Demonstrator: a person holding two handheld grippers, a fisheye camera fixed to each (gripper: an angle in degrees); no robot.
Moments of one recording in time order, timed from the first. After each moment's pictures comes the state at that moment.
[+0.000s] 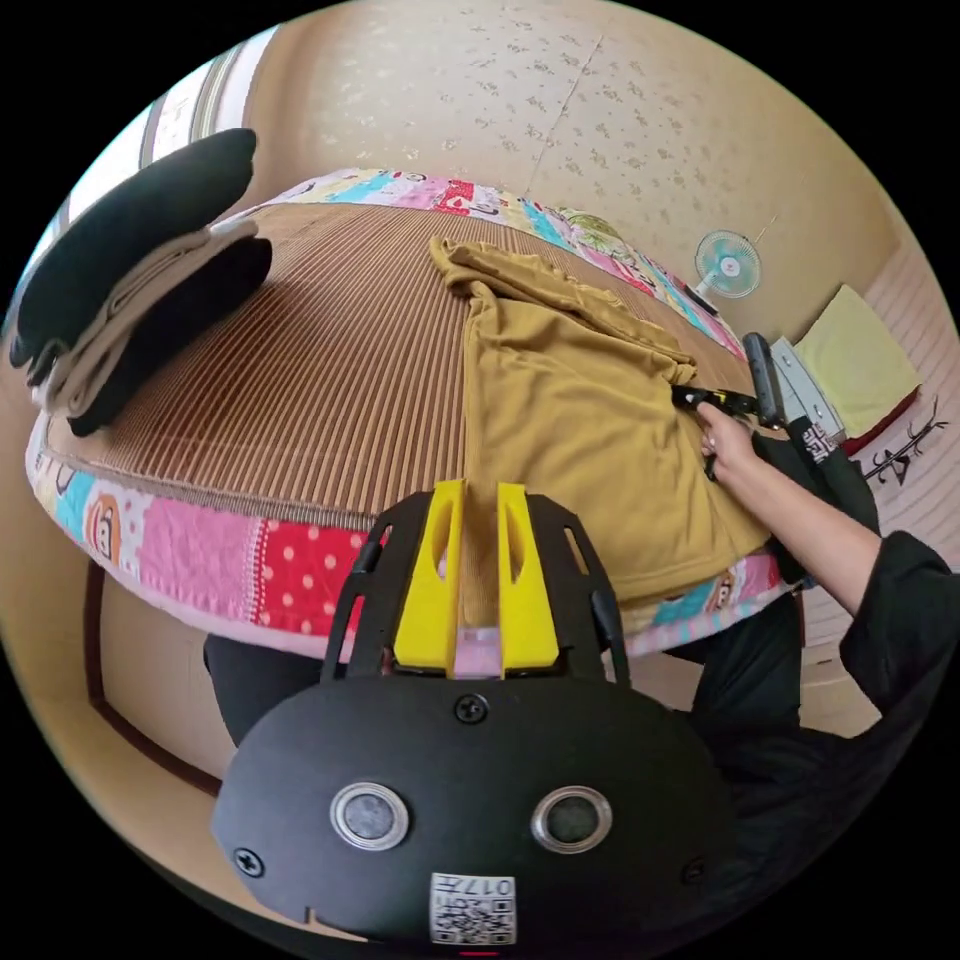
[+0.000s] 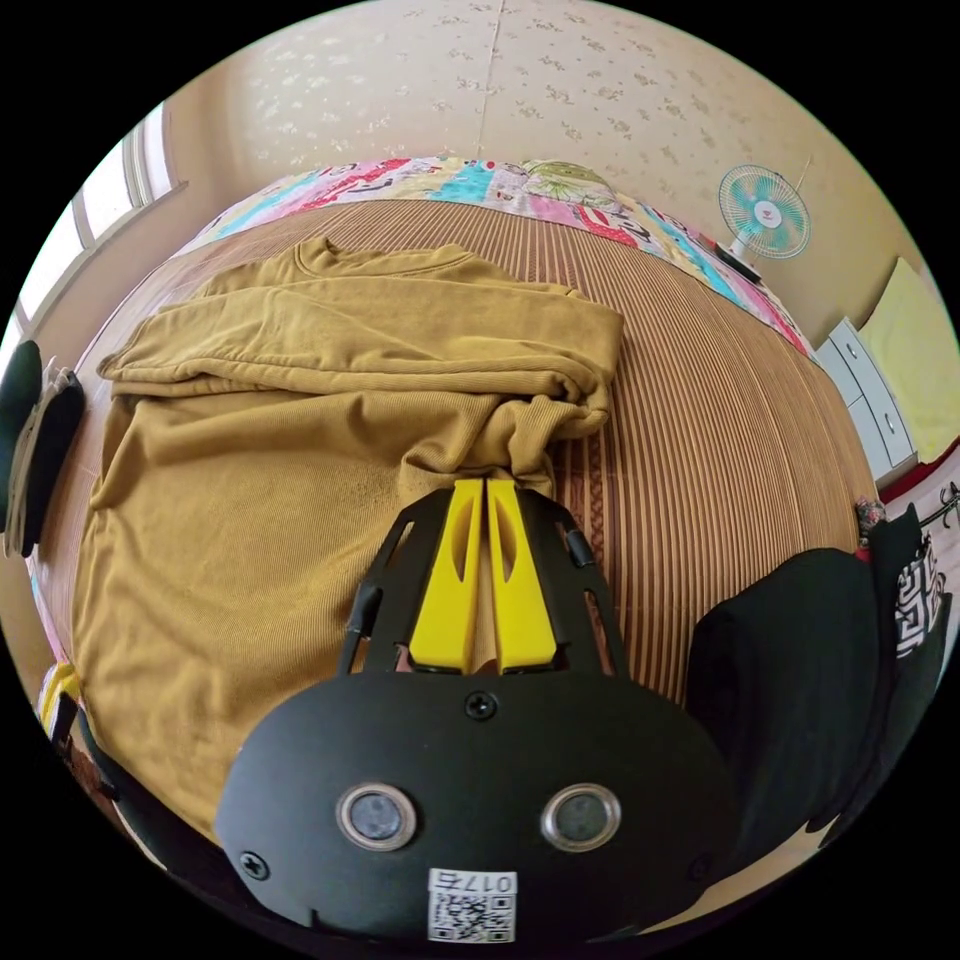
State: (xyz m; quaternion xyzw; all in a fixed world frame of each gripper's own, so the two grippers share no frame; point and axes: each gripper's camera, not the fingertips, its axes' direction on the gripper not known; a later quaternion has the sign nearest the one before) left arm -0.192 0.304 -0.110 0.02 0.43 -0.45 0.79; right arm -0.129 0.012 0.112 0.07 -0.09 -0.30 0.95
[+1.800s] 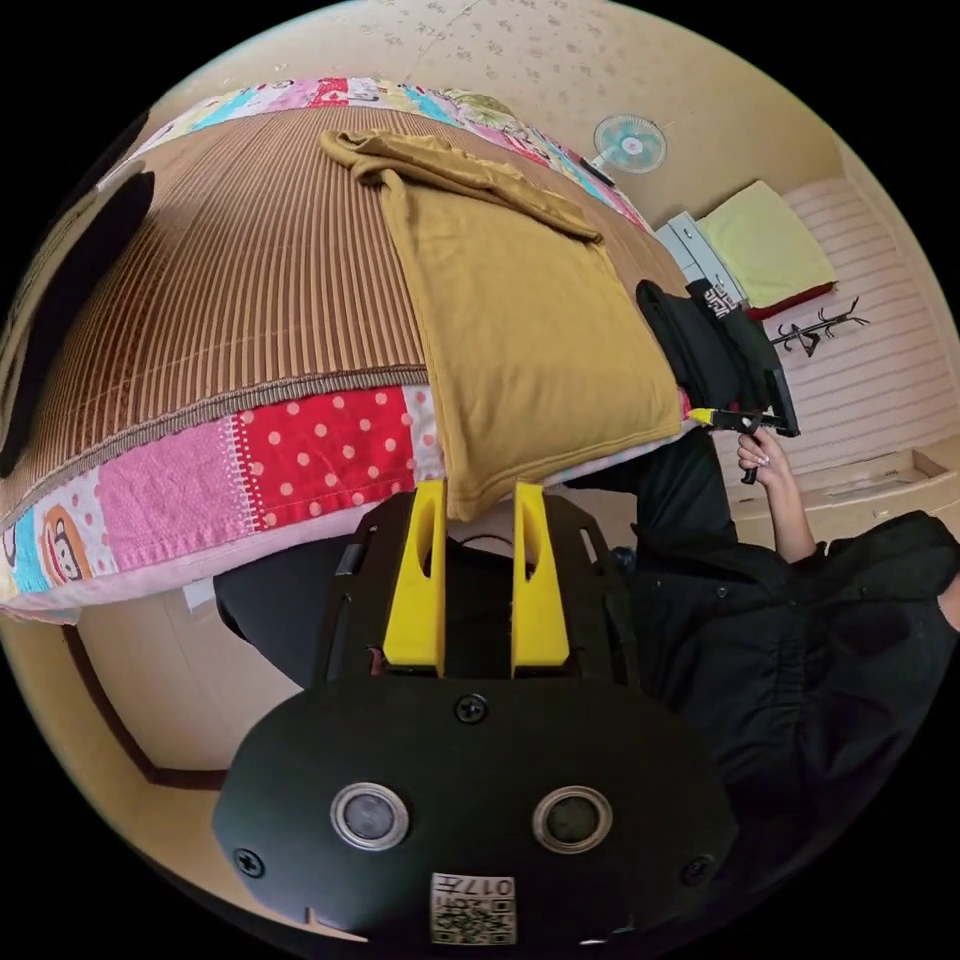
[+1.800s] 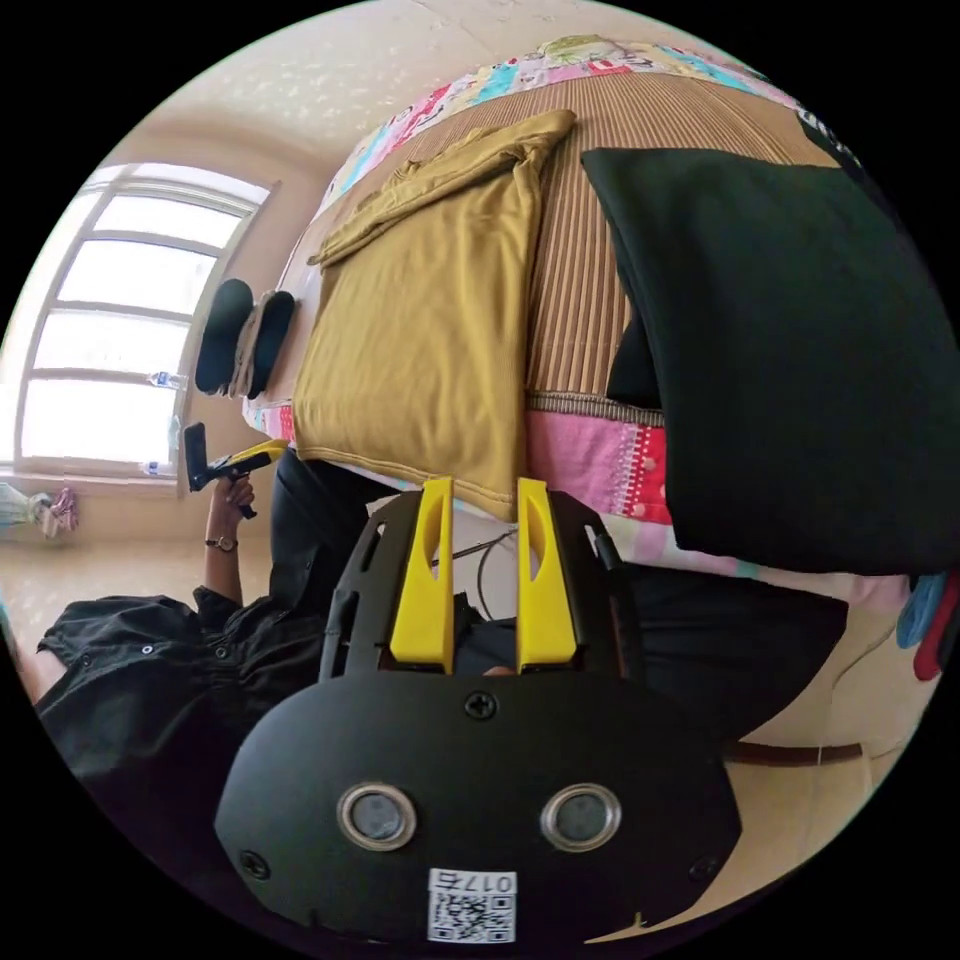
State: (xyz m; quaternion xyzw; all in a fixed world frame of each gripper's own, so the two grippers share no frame) left arm -0.246 0.281 -0.100 -0.08 0.57 -0.25 0.78; right arm 0.132 0.052 -0.066 -0.24 -0.35 -0.31 0.85
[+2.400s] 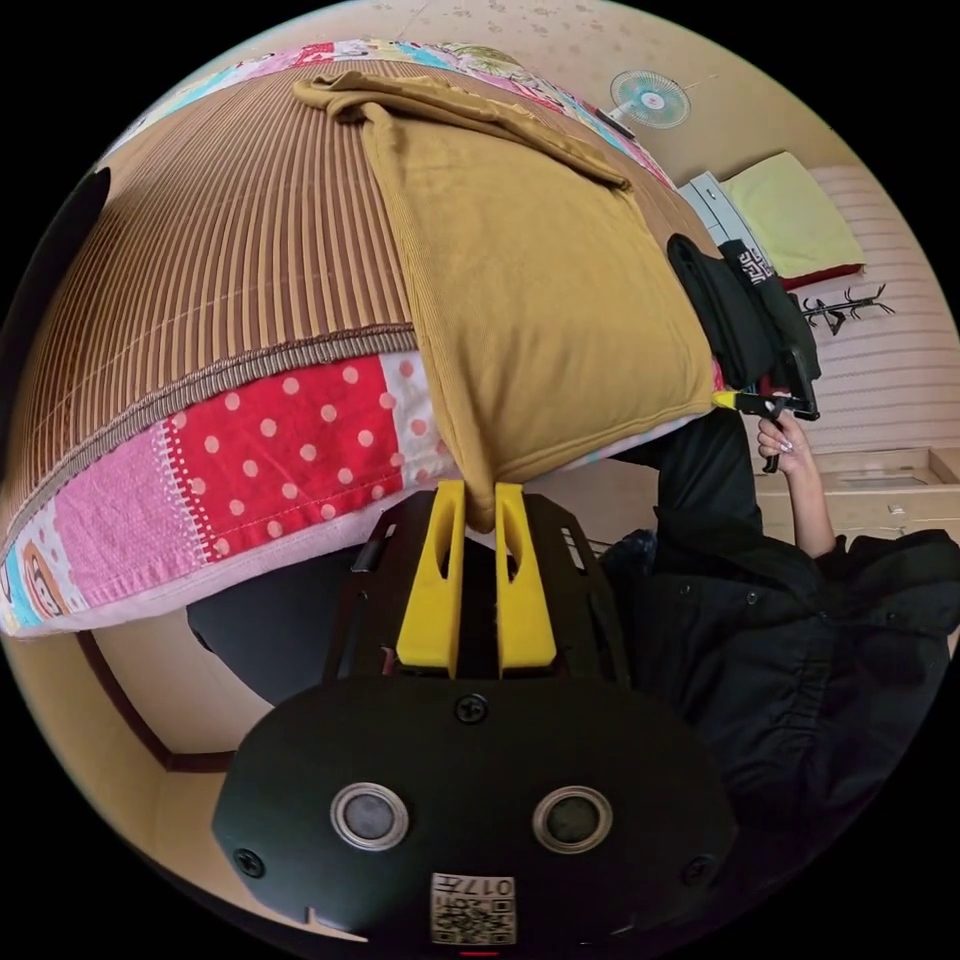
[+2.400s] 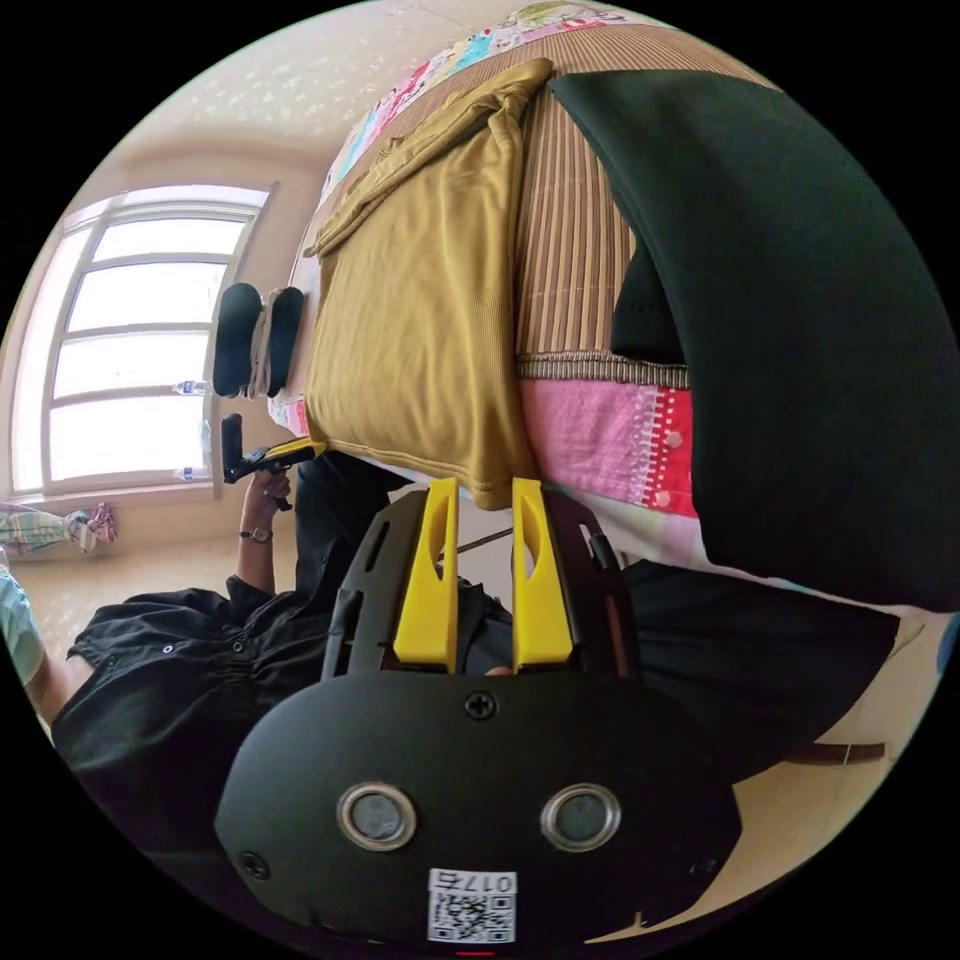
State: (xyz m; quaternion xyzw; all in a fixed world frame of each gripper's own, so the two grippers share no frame) left arm -0.232 0.263 -0.103 -0.10 0.59 -0.25 0.76; right arm 0.145 0.031 -0.076 -0.26 -0.39 -0.26 0.84
